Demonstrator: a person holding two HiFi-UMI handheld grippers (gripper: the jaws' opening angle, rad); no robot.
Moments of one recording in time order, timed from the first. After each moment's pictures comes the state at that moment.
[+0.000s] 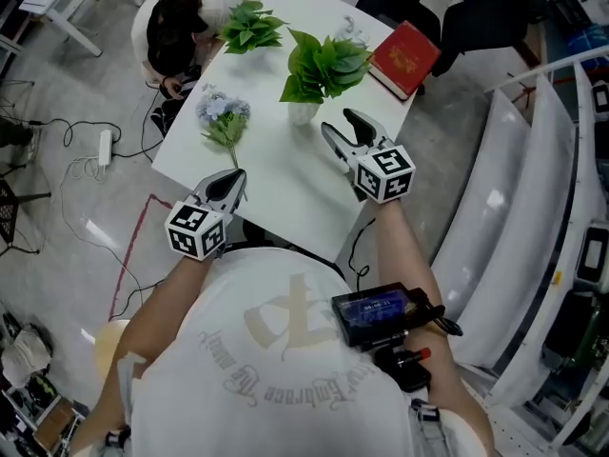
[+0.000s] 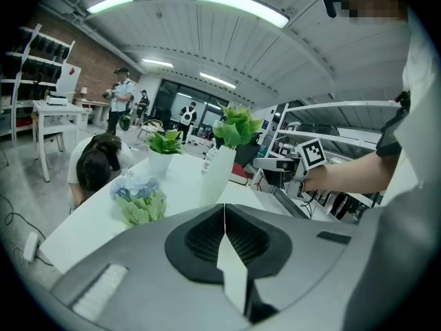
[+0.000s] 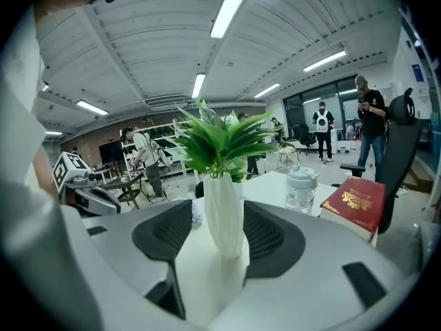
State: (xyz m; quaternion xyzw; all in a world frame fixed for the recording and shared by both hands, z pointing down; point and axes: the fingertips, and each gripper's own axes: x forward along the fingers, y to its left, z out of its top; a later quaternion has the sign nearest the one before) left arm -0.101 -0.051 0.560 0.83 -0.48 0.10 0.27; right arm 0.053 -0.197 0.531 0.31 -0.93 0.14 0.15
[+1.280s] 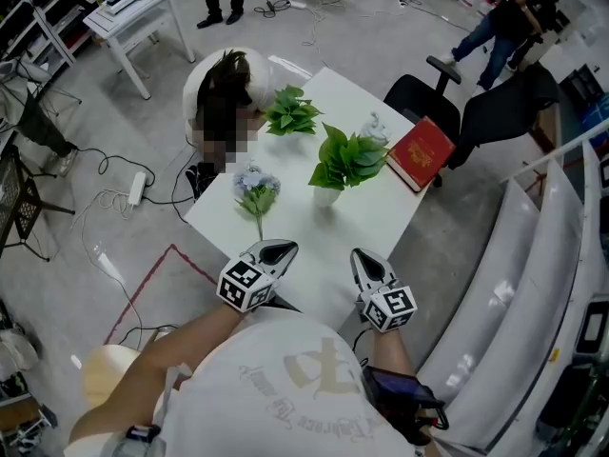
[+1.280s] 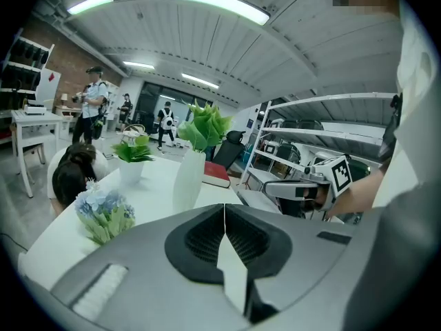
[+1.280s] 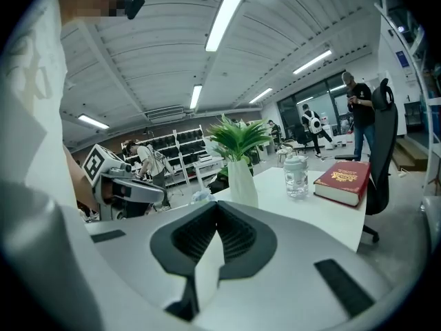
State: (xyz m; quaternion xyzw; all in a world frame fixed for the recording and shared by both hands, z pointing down) left arm -0.032 -0.055 0.538 0.86 -0.44 0.10 0.24; right arm 0.099 -0.090 0.535 0.32 -0.93 0.16 0.10
